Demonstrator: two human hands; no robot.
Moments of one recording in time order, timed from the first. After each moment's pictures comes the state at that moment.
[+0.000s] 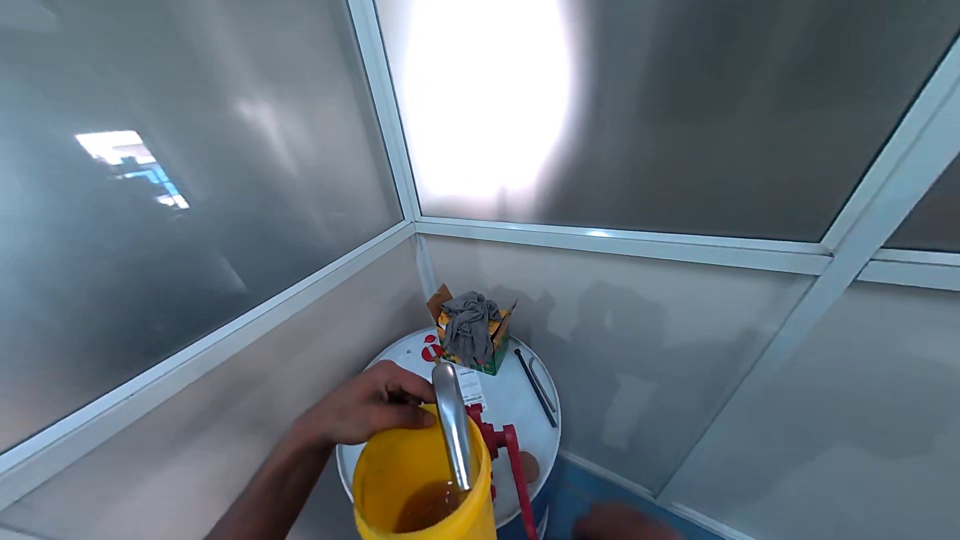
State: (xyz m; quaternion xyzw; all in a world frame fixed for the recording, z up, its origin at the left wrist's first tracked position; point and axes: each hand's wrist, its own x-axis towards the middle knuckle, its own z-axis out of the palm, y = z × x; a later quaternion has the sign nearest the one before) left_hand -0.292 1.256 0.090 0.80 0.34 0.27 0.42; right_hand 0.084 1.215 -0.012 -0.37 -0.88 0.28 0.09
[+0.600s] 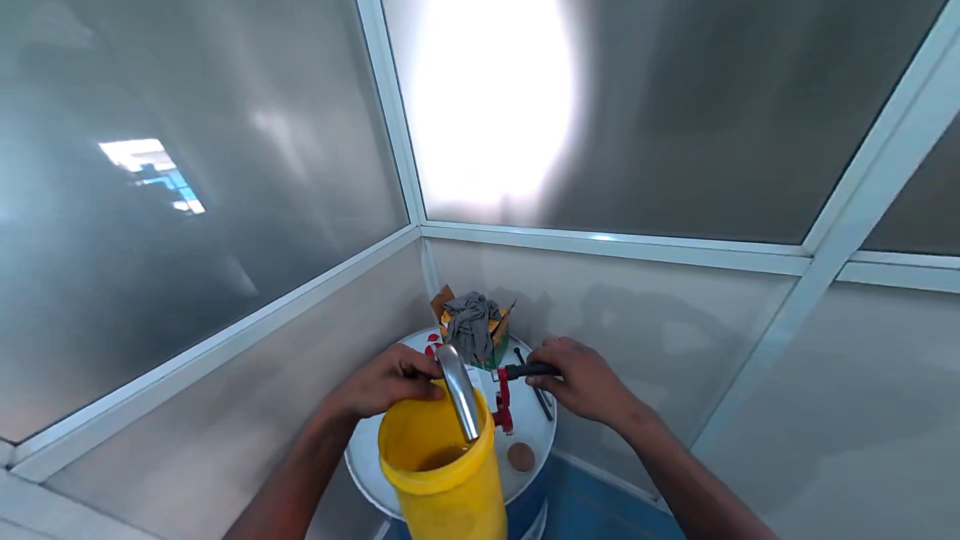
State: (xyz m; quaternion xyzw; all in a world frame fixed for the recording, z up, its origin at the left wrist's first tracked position) left_hand -0.278 1.248 0.083 0.76 0.38 0.32 0.43; right_hand 0.042 1.329 0.047 -0.37 -0.89 0.16 0.20
